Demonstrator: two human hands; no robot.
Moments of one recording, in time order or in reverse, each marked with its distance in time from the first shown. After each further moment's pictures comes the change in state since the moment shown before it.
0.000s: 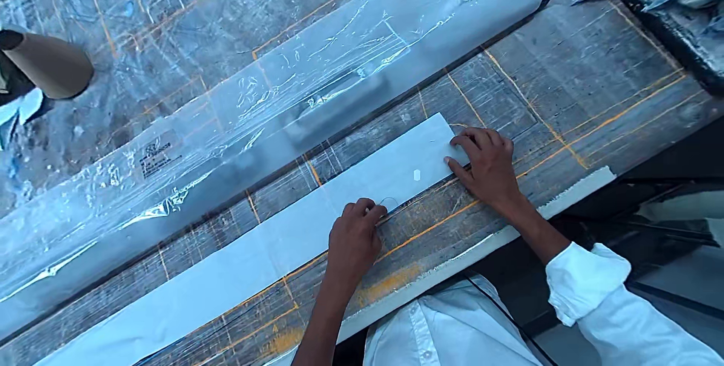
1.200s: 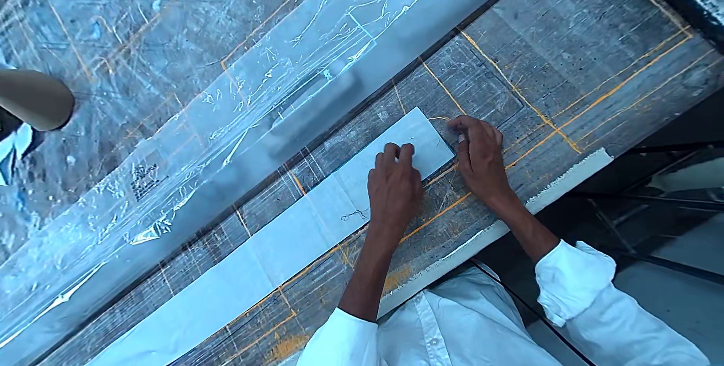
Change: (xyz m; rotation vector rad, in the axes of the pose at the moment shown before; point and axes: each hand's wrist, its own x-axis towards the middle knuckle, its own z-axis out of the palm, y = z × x) left_hand 0.103 0.084 0.021 -0.027 0.061 -0.029; right_hand -0.008 0.005 0.001 0.309 0.188 0.148
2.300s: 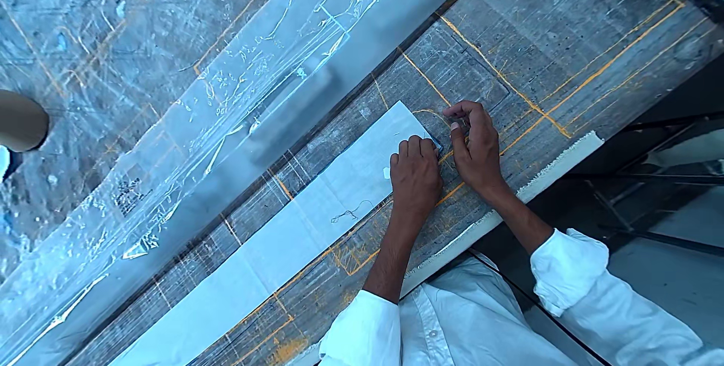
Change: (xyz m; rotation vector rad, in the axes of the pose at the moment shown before) left_hand 0.015 0.032 0.053 0.123 0.117 0.172; right_hand 0.003 0.006 -0.001 0.200 0.133 0.091
